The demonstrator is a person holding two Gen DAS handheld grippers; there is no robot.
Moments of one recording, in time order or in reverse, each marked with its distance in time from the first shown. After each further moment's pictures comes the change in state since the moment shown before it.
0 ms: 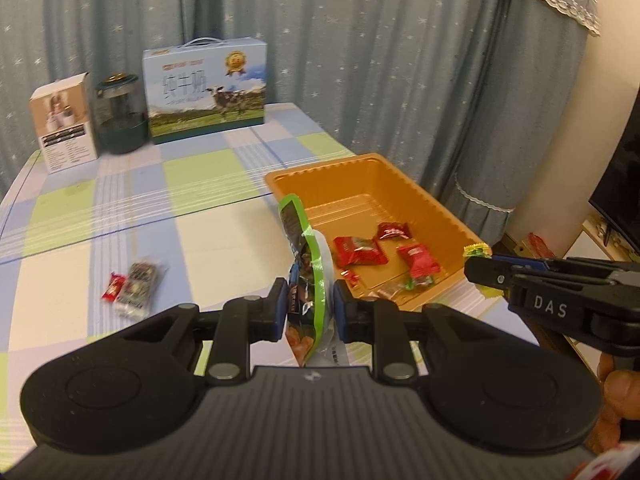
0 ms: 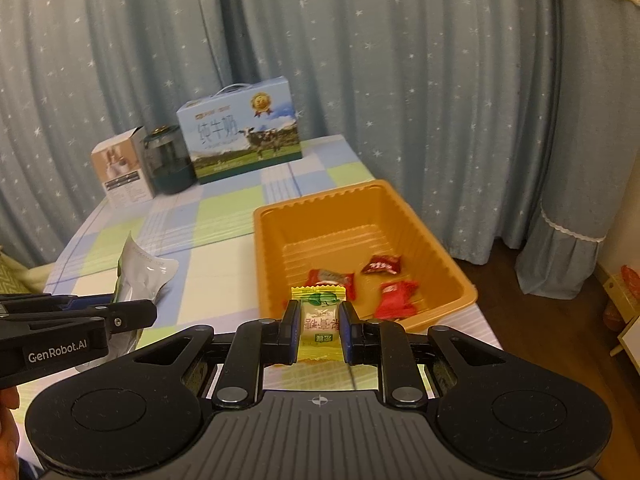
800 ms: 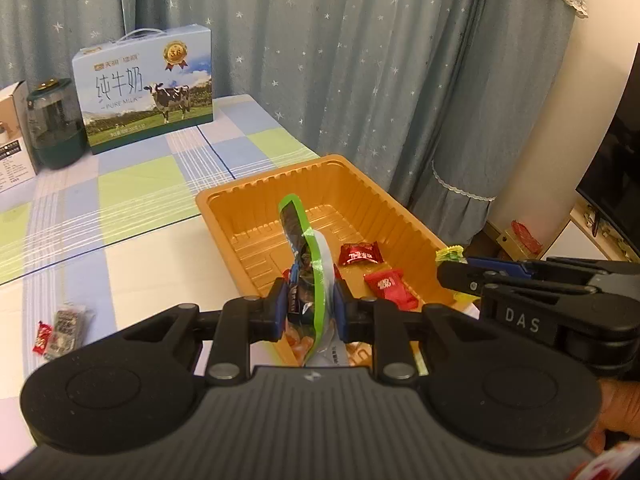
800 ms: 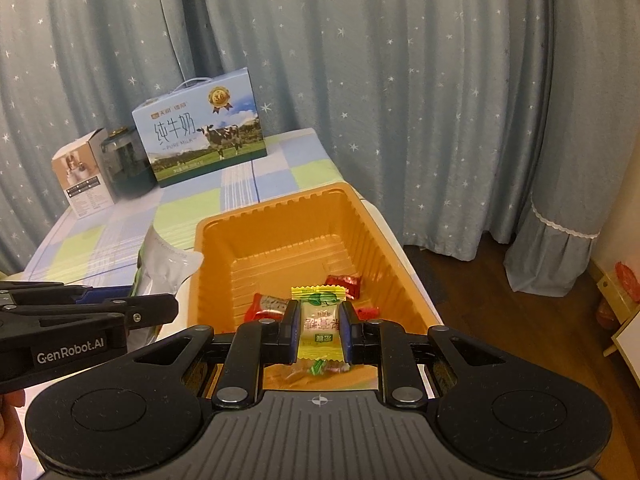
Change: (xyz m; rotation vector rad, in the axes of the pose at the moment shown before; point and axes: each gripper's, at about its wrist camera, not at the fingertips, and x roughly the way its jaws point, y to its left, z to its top) left arm 0.090 -0.033 0.041 0.039 0.048 -0.075; right arm 0.065 -0.048 0.033 0.002 0.037 -0.030
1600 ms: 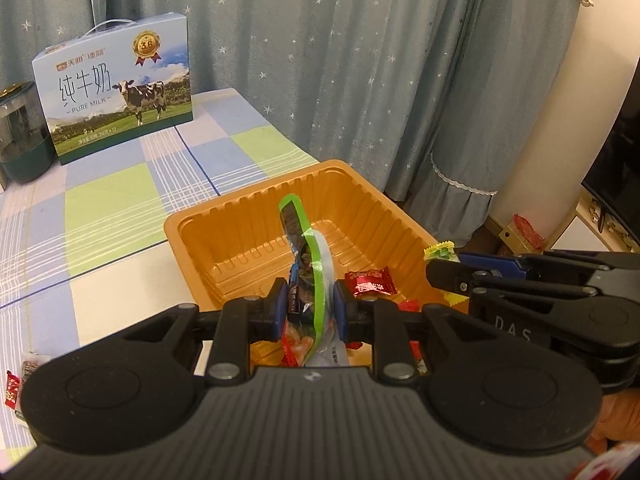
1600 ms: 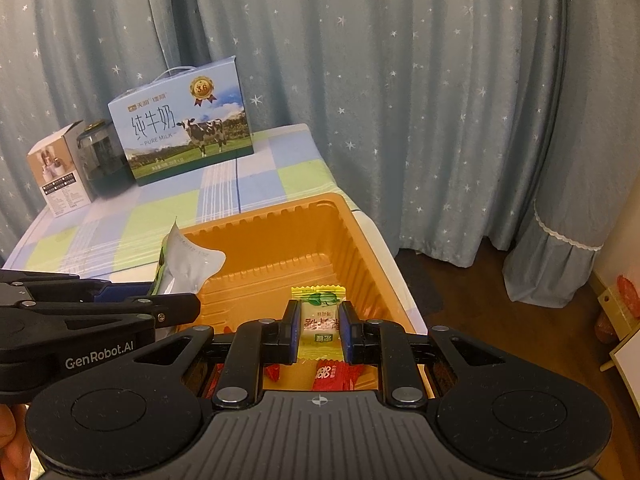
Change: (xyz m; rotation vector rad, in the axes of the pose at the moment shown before) left arm 0.069 0.003 0.030 0.027 0.029 -0.022; right arm 0.058 -0.013 0.027 -0.024 0.021 -0.022
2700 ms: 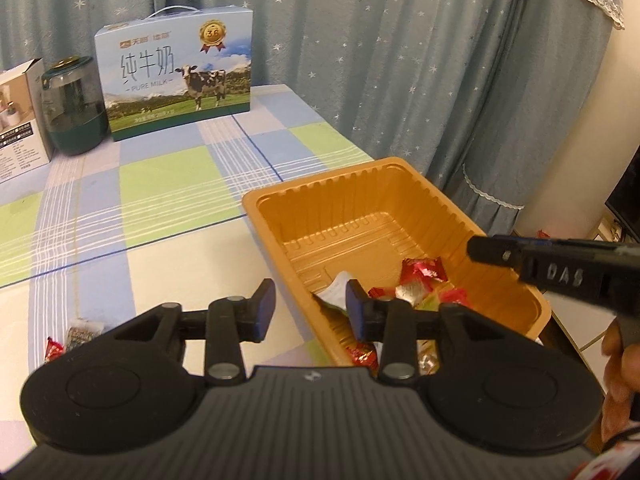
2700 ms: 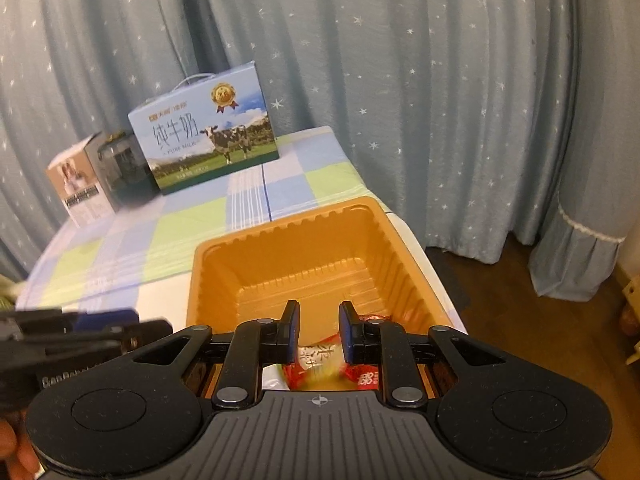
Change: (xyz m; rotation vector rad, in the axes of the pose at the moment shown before) left arm -0.029 0.047 -0.021 -0.082 -0.013 0.079; right arm -0.001 0.012 0.005 0.056 -0.015 0.077
